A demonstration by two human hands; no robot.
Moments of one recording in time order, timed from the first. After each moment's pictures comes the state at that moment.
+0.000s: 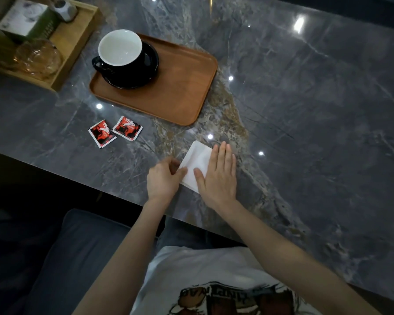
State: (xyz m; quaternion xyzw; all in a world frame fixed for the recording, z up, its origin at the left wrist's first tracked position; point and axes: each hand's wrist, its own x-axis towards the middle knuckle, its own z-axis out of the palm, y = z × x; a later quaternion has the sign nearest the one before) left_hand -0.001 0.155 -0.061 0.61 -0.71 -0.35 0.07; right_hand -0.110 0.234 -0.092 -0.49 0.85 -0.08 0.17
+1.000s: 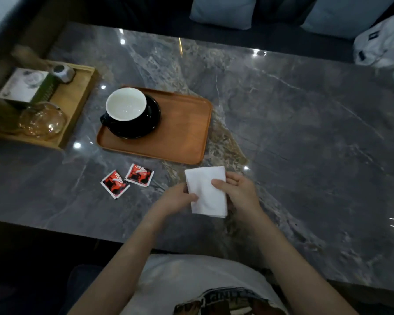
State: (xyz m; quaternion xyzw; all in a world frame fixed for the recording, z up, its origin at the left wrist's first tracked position) left_hand -0.004 0.074 -0.035 0.43 -0.72 -0.53 -0.16; right_hand -0.124 0.193 -0.018 -0.05 0.70 -0.56 0.44
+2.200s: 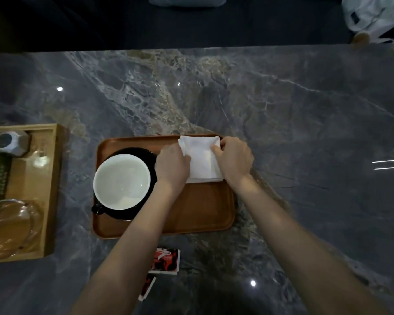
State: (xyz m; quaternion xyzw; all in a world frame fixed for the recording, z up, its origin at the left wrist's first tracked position) left_hand -0.139 -0.127 -0.050 0.39 -0.88 -0.25 -0.06; right_hand -0.225 -0.028 -0.056 -0.16 0.96 -0.19 0.13
